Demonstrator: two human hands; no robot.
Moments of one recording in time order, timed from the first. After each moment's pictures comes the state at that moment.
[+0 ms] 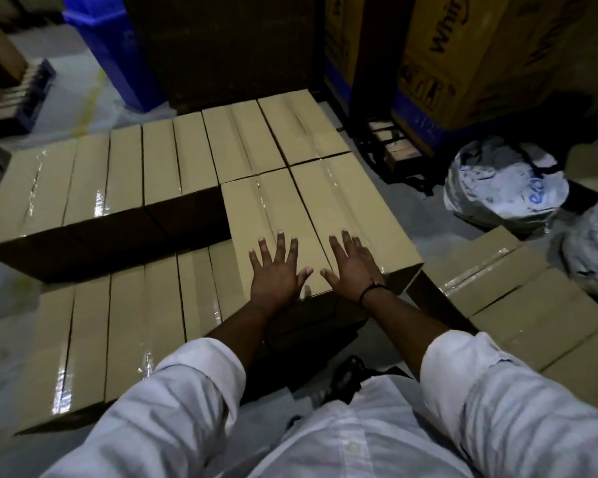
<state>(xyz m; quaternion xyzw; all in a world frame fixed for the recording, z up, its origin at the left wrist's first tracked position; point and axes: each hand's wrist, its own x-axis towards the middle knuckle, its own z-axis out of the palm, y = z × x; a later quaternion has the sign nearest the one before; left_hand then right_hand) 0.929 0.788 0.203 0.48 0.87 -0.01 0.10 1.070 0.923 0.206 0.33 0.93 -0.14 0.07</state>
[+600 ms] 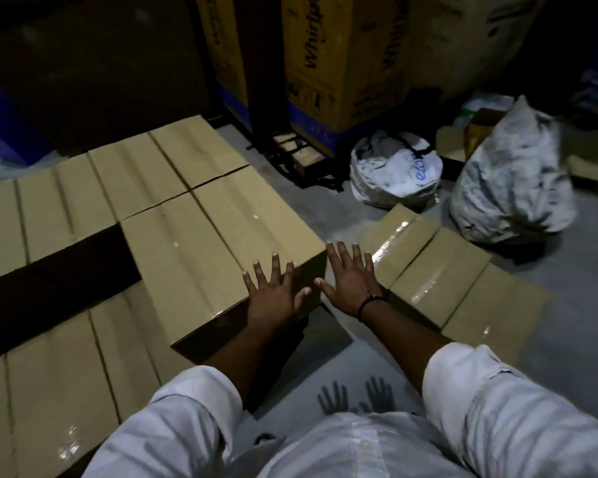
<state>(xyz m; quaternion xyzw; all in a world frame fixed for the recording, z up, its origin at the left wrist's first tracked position) 1.102 0.848 0.199 0.60 0.79 -0.03 0.11 1.274 0.946 0.217 0.47 0.88 -0.10 0.02</state>
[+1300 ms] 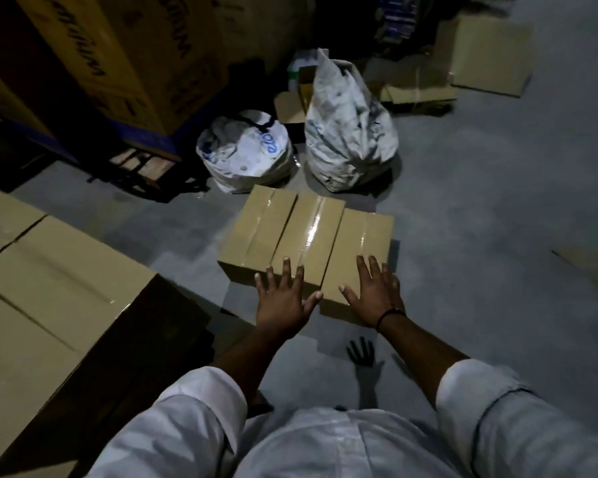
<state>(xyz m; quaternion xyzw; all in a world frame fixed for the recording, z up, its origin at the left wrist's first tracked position) 1.483 0.939 0.187 0.77 0.62 -0.08 0.15 1.700 0.934 0.173 0.74 0.64 -0.21 -0.02</state>
